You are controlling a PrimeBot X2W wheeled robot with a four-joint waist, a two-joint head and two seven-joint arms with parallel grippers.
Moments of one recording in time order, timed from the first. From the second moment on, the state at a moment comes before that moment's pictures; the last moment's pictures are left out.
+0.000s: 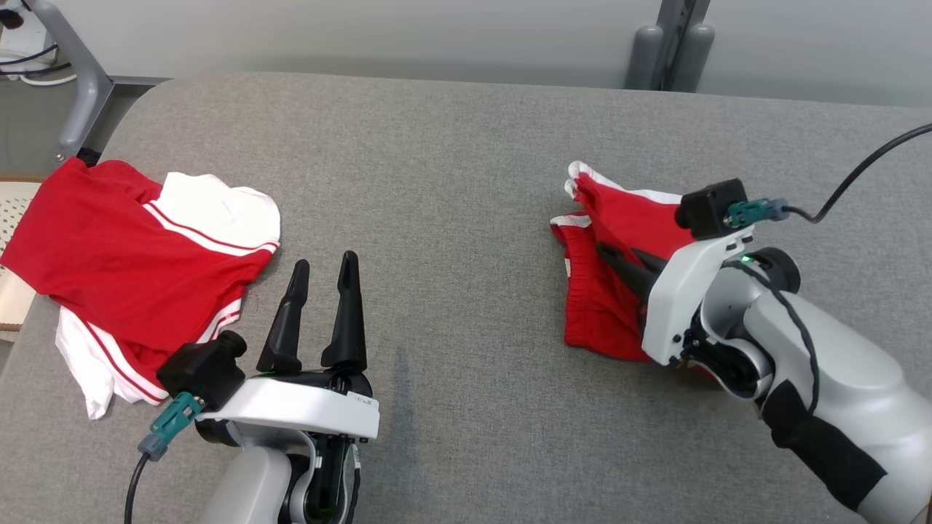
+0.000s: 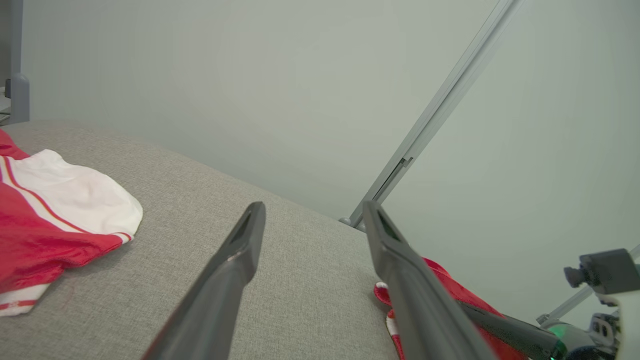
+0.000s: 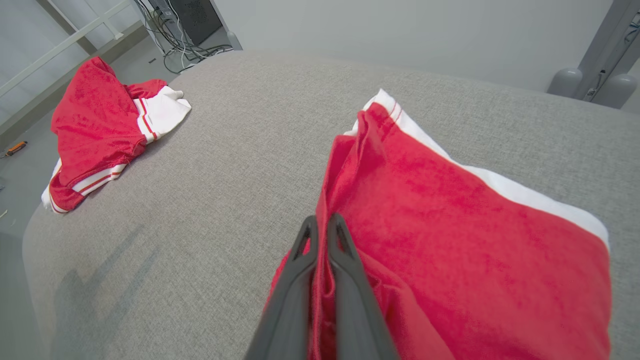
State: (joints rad) left arm -0.21 0.05 -0.30 0.15 -0.69 0.08 -0.26; right arm -0.85 -0.32 0.96 0.67 0.99 0.13 0.08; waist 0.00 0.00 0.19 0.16
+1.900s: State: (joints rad) left arm -0.21 0.05 -0.31 0.16 -0.68 0.08 -0.26; right arm -0.74 -0.22 1.00 0.84 0.86 0.13 -0.26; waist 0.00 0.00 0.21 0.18
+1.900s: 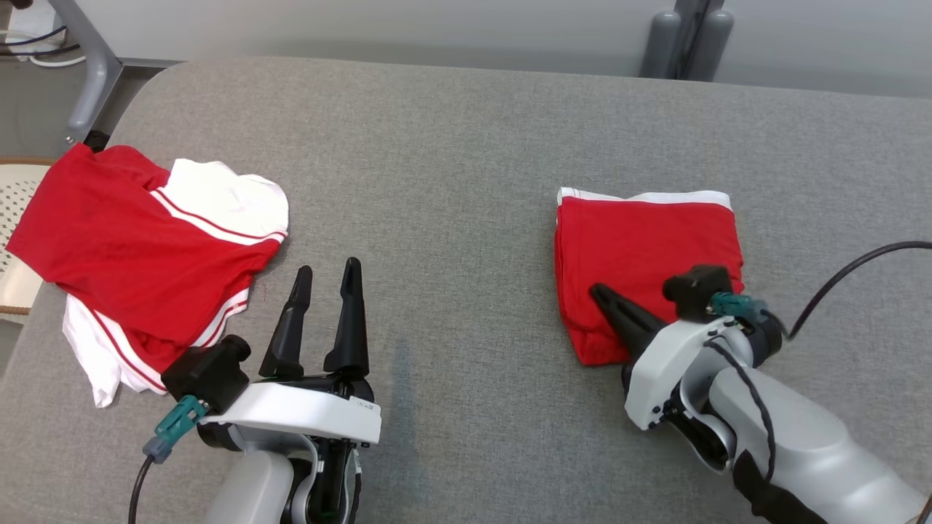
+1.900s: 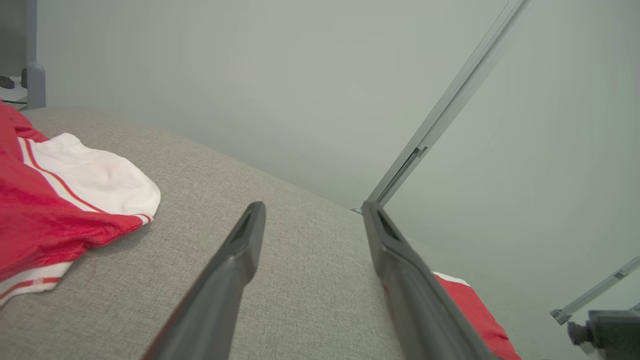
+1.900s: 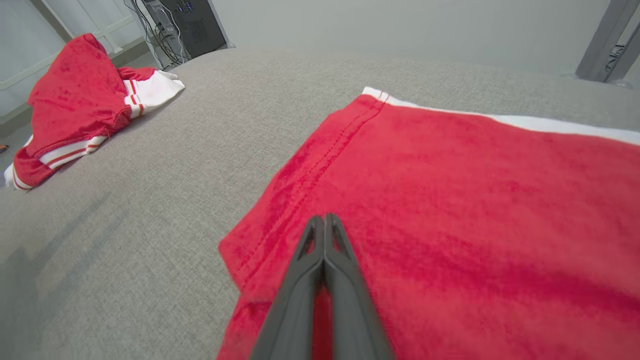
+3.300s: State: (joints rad) left arm -0.12 0.05 -0.20 0.22 -0.43 0.07 -0.26; right arm -0.22 -0.08 0.08 0.29 0.29 0.13 -0.26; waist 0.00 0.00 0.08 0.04
